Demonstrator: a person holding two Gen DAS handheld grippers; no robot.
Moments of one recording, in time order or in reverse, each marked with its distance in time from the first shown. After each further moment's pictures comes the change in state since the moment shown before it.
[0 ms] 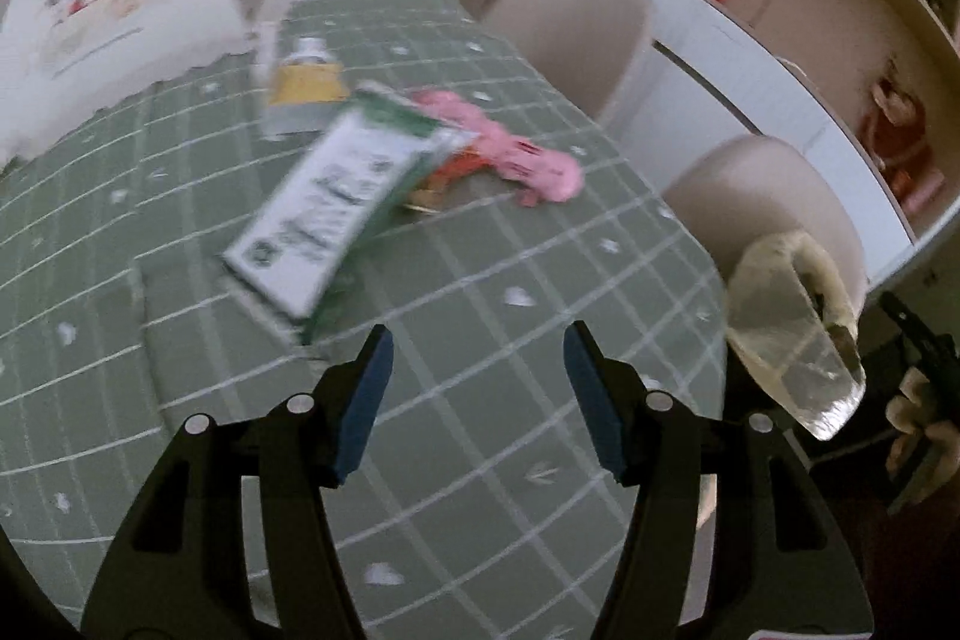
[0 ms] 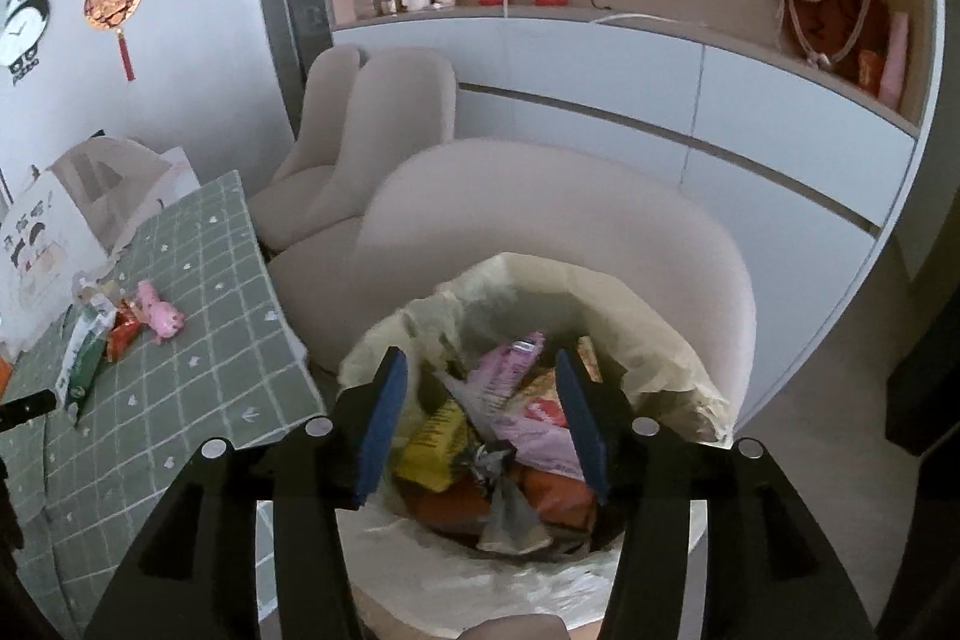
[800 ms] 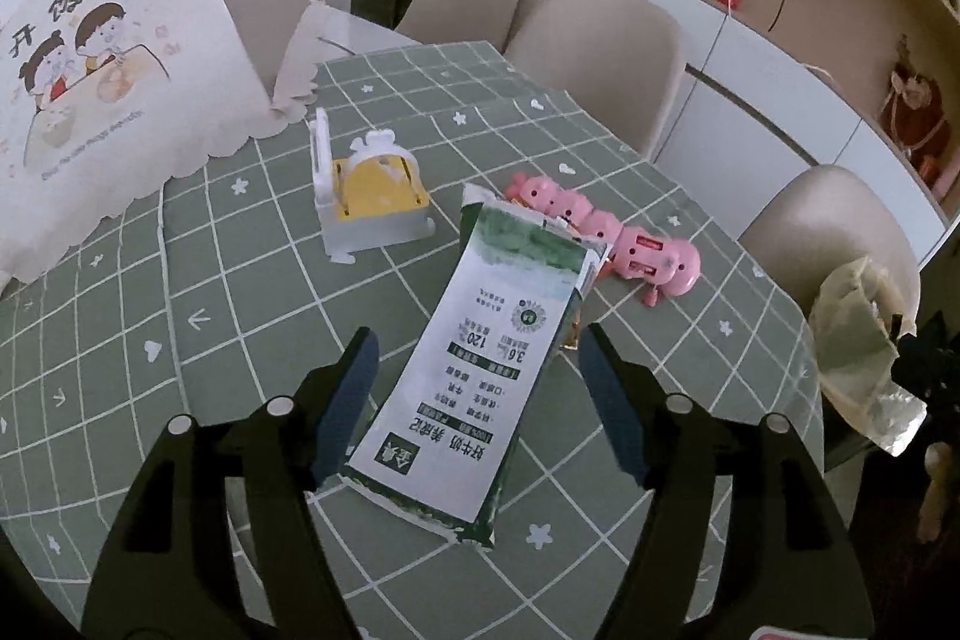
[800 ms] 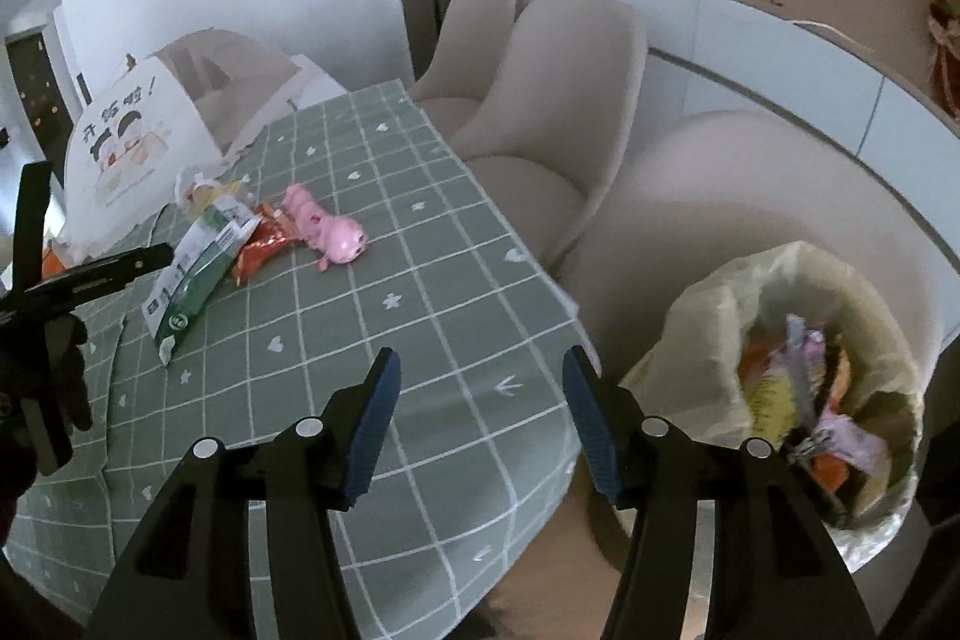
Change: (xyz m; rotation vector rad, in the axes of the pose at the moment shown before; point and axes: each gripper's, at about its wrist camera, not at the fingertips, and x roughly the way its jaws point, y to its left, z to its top) left arm 0.043 0.049 0.062 0.124 -0.073 0.048; right arm 0.033 0.174 -0.026 -0.181 0.139 0.188
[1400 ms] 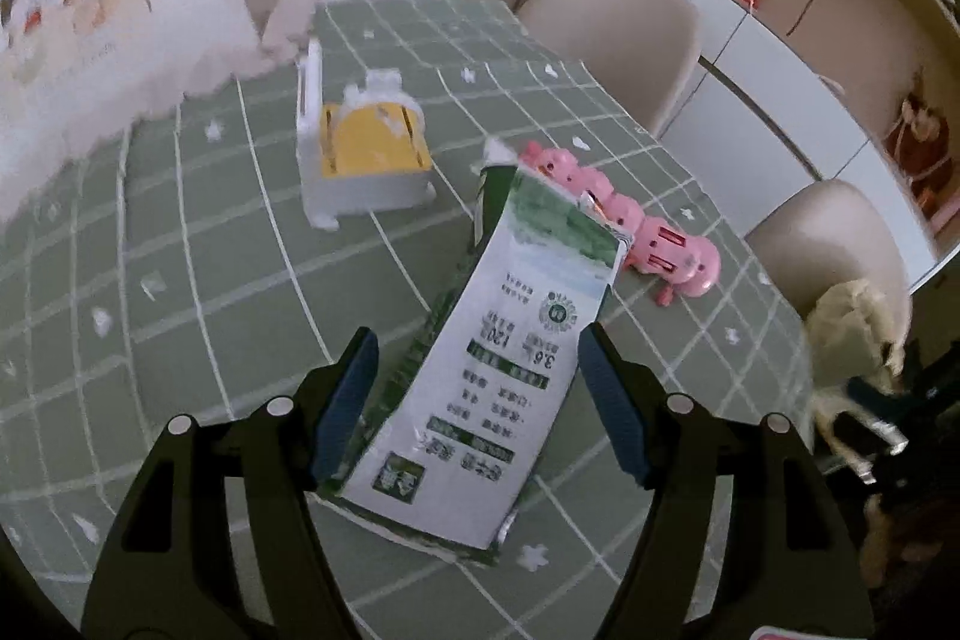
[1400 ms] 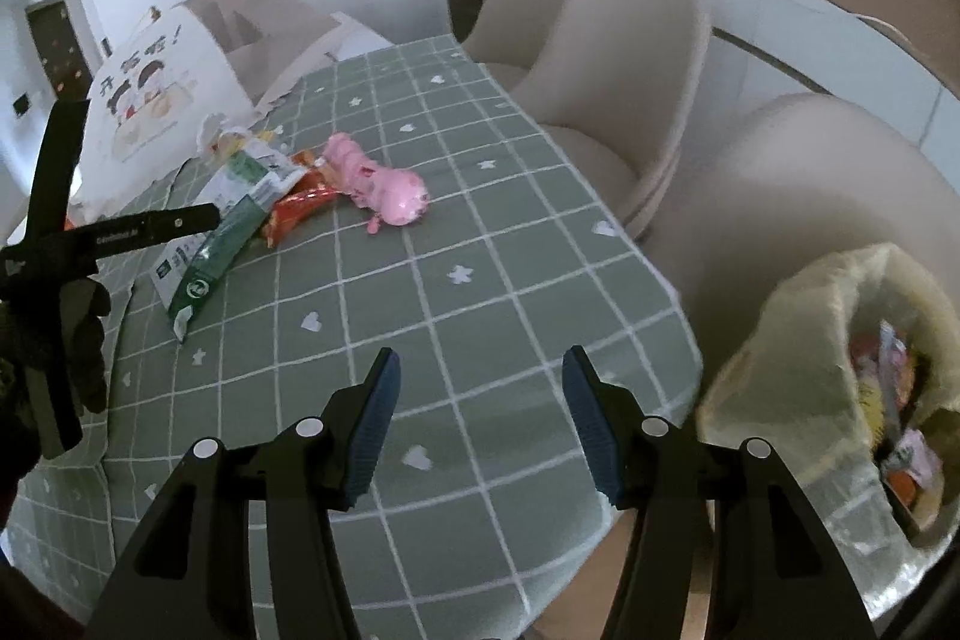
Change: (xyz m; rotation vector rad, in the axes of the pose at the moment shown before) left arm 0.030 0.015 0.001 -0.122 0.114 -0.082; right arm 0.045 0.040 0.001 -0.063 0.076 0.076
